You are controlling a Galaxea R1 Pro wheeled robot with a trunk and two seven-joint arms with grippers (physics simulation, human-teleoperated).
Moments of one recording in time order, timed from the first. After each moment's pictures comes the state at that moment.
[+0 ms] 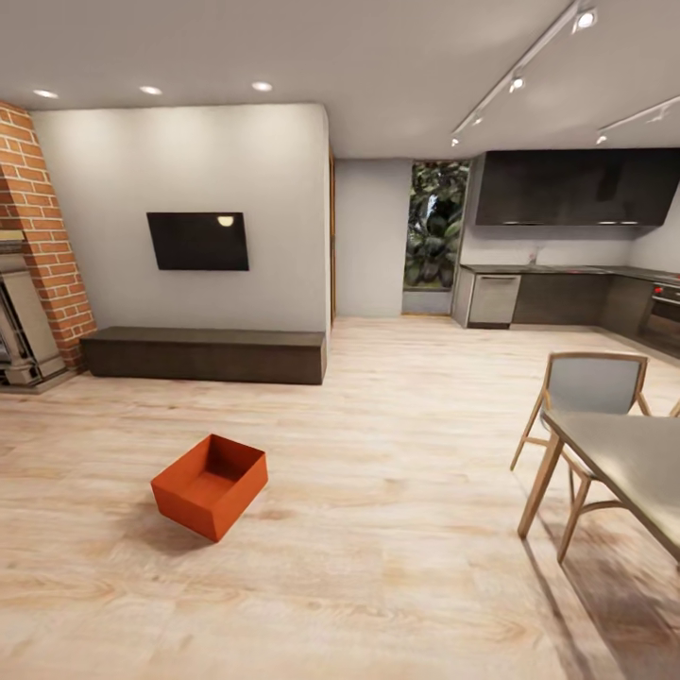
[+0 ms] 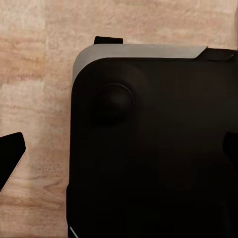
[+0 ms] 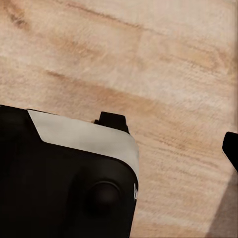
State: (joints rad) left arm -0.01 0.00 0.03 -0.07 0.05 -0.02 0.00; right arm -0.16 0.04 1.30 -0.01 -1.06 -0.07 -0.13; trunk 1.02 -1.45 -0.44
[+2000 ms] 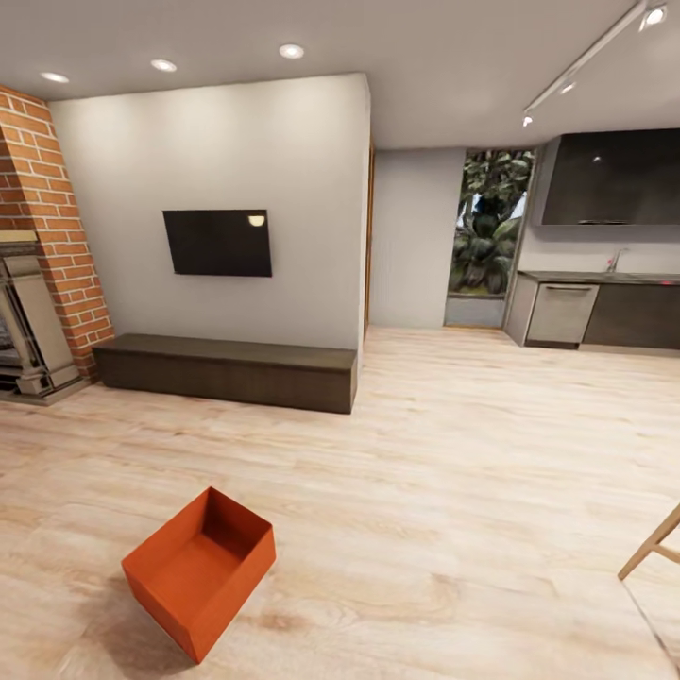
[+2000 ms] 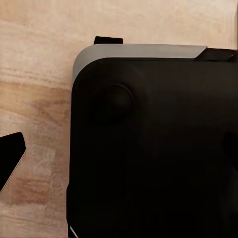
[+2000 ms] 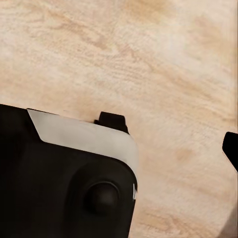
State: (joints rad) left arm -0.01 0.00 0.03 -0.07 0.05 -0.02 0.00; right arm -0.16 0.04 1.30 -0.01 -1.06 -0.07 -0.13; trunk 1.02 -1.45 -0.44
